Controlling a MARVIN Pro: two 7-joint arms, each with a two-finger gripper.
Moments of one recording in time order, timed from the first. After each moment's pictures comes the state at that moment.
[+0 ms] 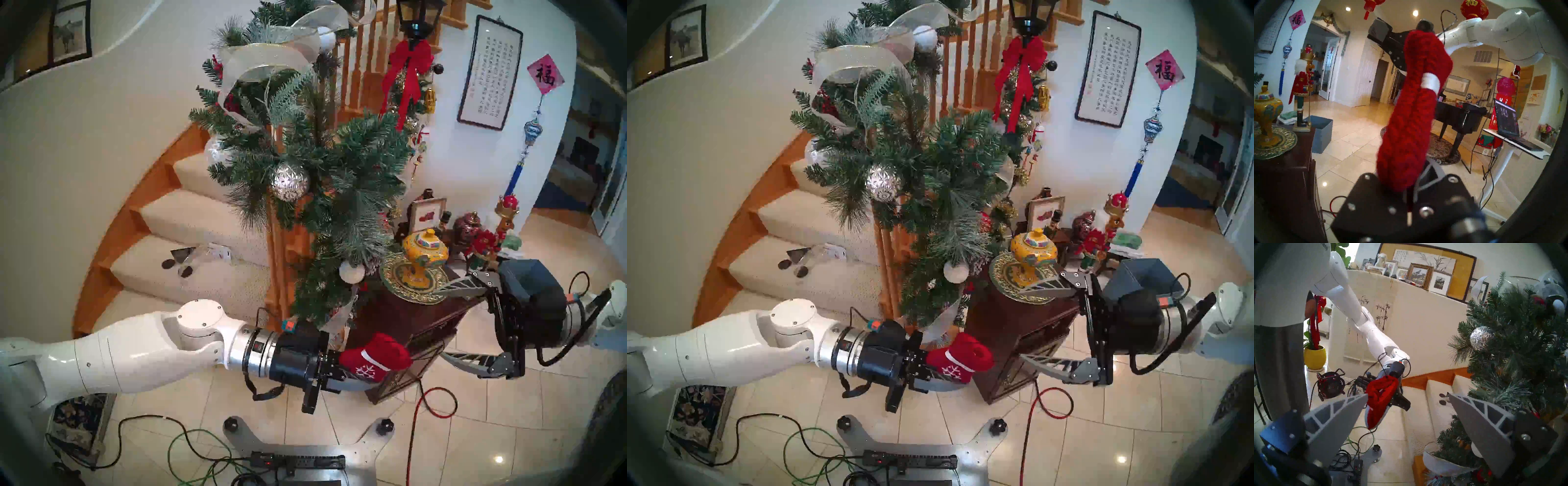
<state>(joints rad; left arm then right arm) 1.00 -0.62 -0.35 -1.80 -1.02 -0.10 -0.95 1.89 -0.44 -2.63 -2.10 1.26 -0.96 0.87</state>
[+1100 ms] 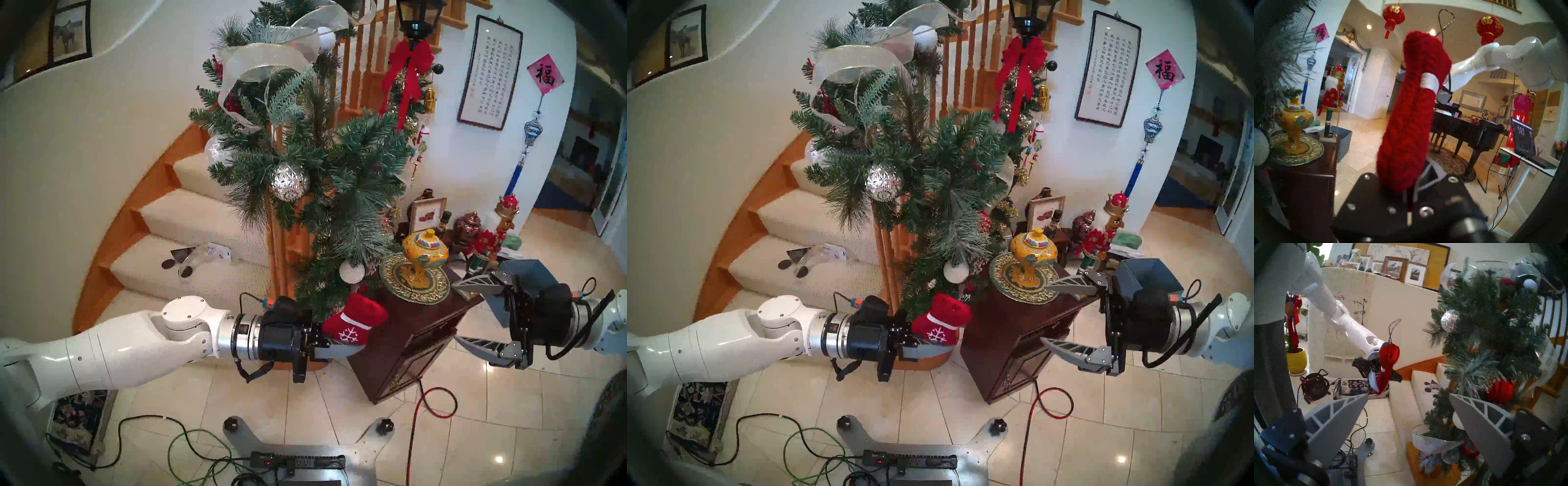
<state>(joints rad) 1.03 -0.58 -0.41 -1.77 -1.15 -0.17 -0.92 1.93 -0.45 -2.76 -2.00 1.34 -0.96 0.87</state>
